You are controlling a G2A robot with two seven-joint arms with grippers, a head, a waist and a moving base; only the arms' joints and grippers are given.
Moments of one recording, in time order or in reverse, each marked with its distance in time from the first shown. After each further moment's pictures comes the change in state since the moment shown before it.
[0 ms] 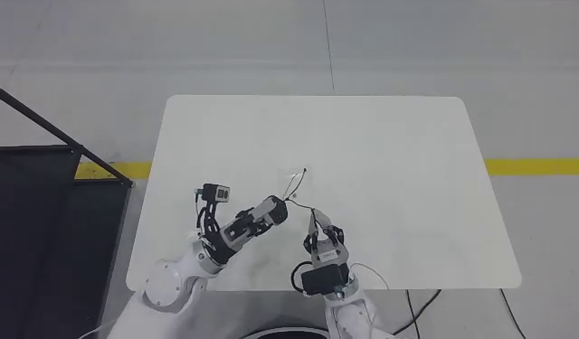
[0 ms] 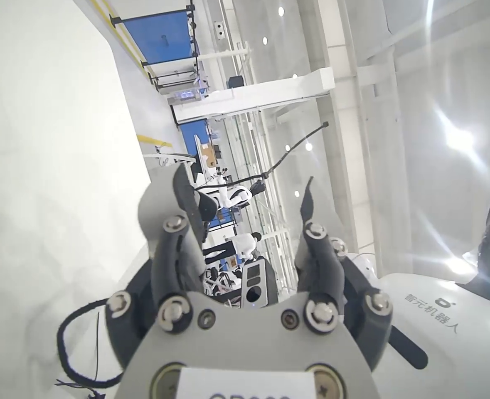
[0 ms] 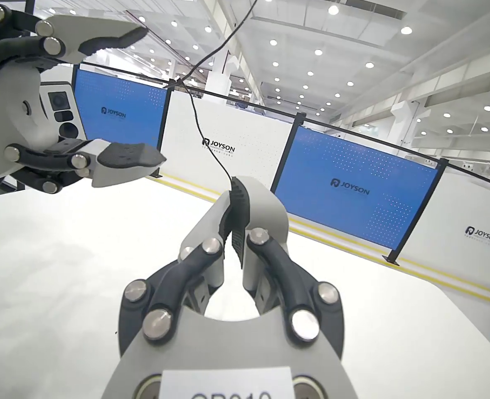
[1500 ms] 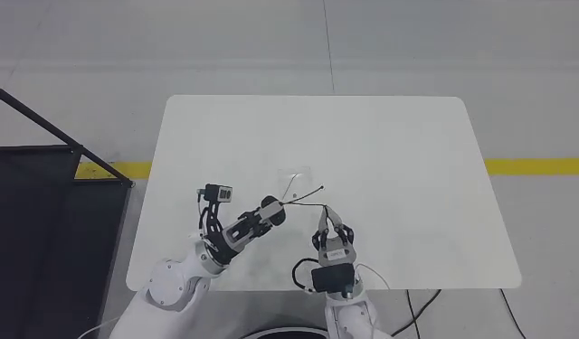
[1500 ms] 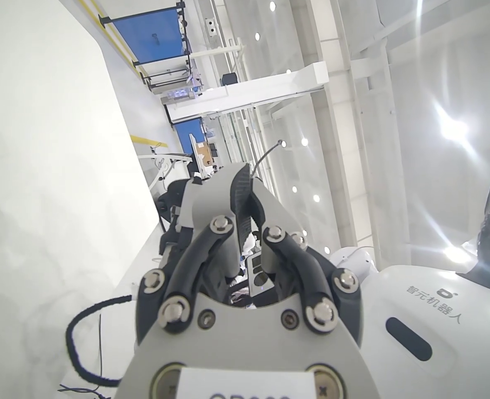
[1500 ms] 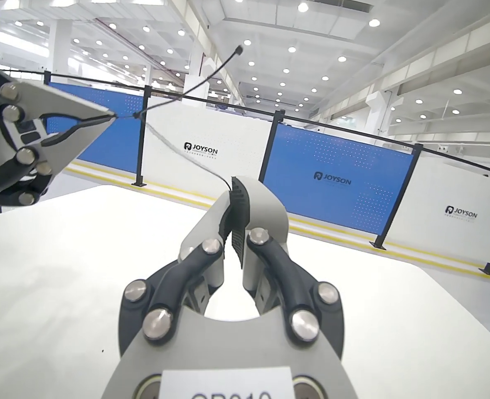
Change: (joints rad) left arm -0.017 0.011 0.028 0.027 -0.008 -0.055 -0.001; right arm -0.042 -0.036 0.050 -0.031 0.077 0.025 -0.063
